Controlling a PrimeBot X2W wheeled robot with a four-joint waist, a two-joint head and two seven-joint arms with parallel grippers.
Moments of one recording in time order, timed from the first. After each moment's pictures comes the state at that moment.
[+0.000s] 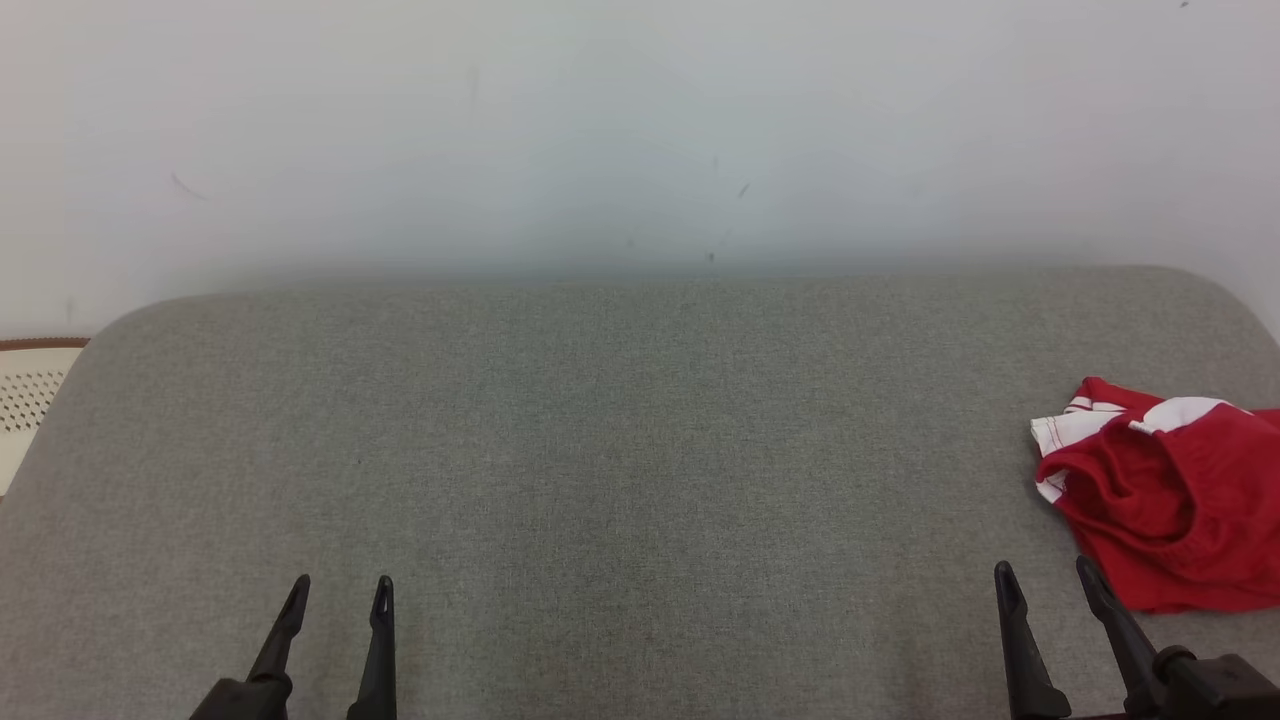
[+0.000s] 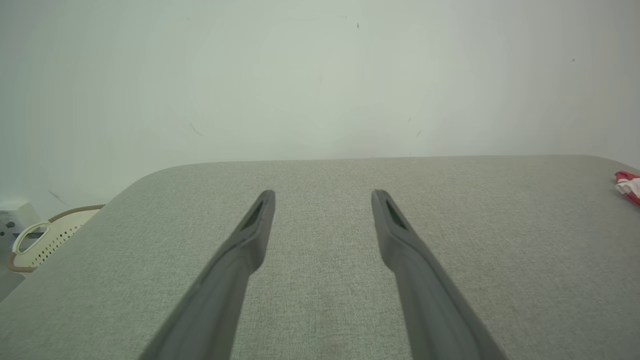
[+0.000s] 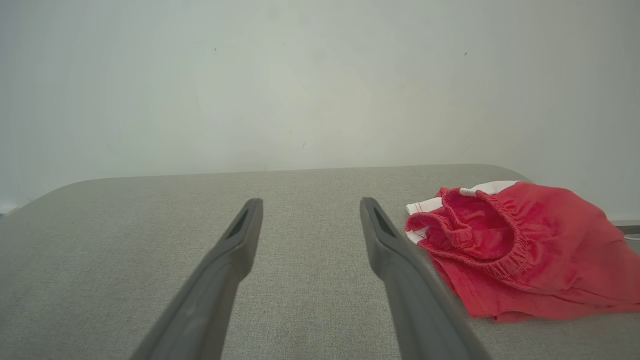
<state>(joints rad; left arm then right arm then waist) -0.07 0.26 -0.29 -0.01 -0.28 0.24 -0.20 0.17 -0.11 0.11 -0.25 0.13 0.13 -0.03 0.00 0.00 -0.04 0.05</state>
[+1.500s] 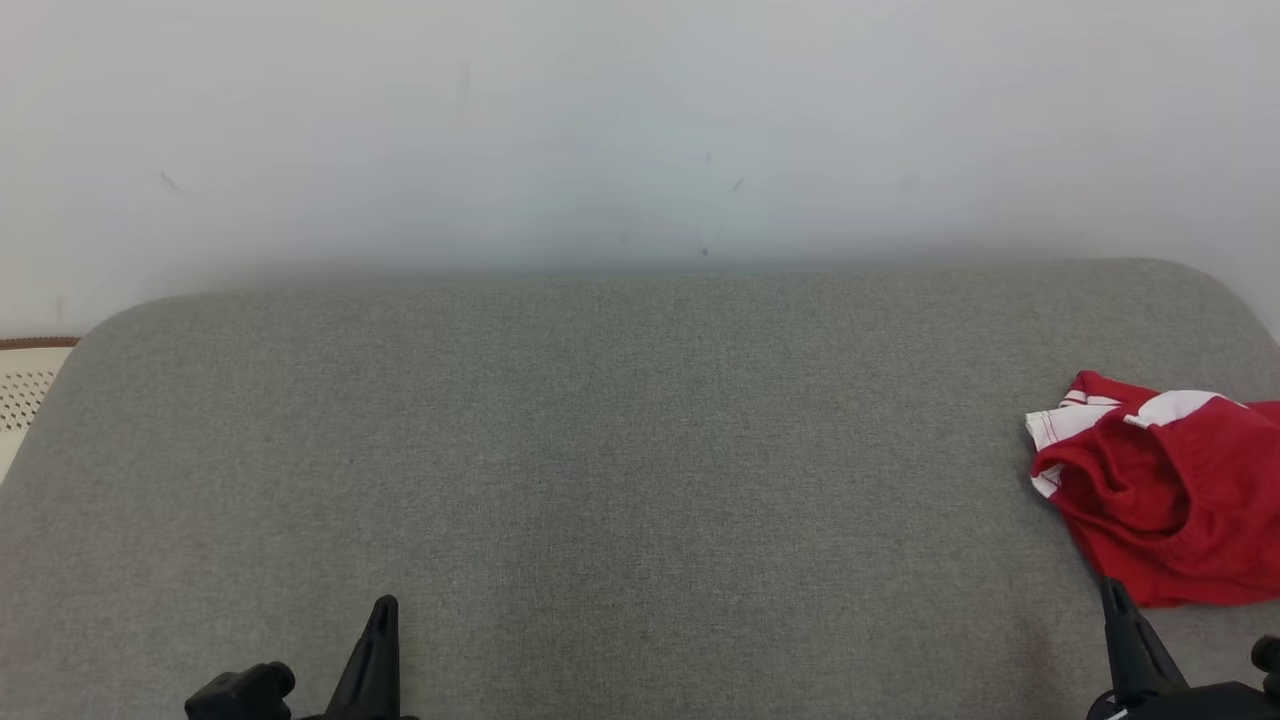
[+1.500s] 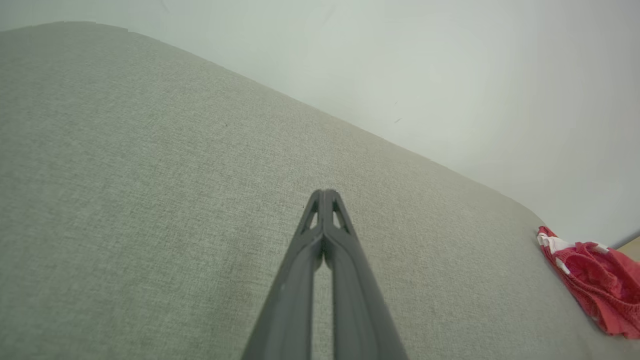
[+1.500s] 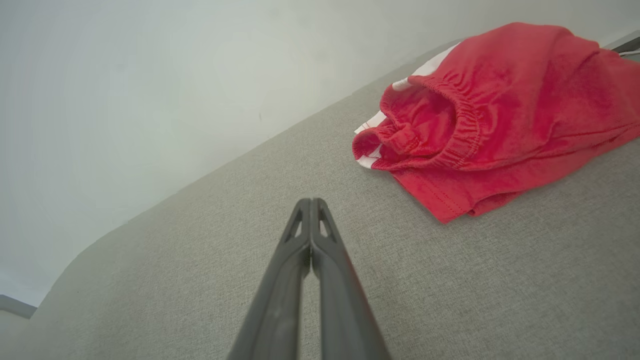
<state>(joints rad) -0.14 0.20 -0.34 0.16 -0.69 0.16 -0.21 0.08 -0.15 -0.01 -0.02 0.54 0.13 0.06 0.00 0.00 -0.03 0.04</state>
